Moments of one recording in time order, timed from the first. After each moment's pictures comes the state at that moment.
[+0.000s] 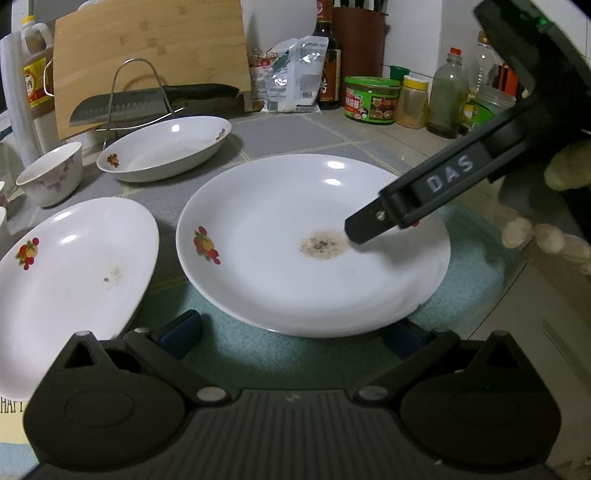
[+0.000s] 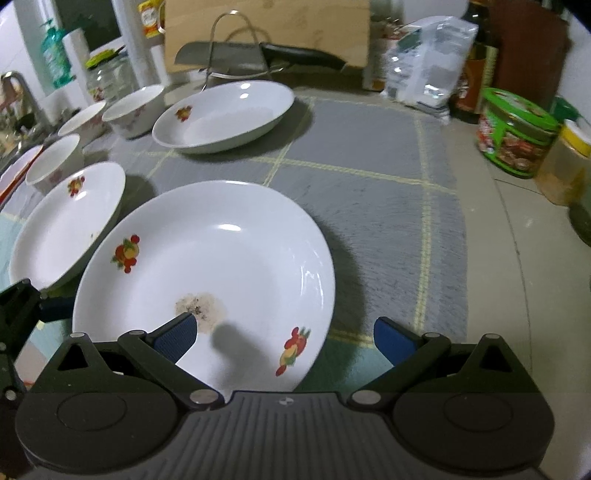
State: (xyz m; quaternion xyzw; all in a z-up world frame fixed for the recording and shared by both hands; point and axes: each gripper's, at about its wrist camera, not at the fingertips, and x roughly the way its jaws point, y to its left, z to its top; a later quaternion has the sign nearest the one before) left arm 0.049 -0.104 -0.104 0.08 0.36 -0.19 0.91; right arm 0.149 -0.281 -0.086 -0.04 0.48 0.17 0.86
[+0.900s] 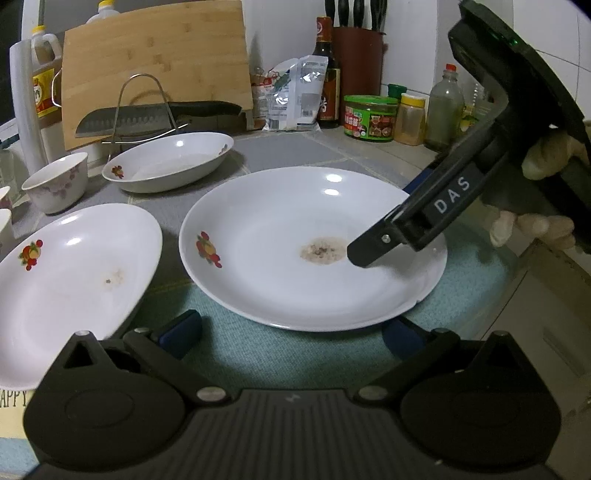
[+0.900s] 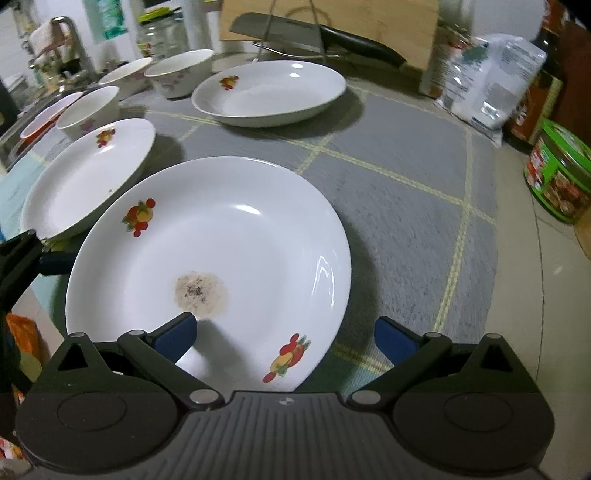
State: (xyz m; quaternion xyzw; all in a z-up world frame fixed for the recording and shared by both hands) left arm 0.041 -0.098 -0.109 0.07 0.33 -0.20 0.92; right arm 0.161 -0.279 -0.092 -0.11 0.48 0.25 0.83
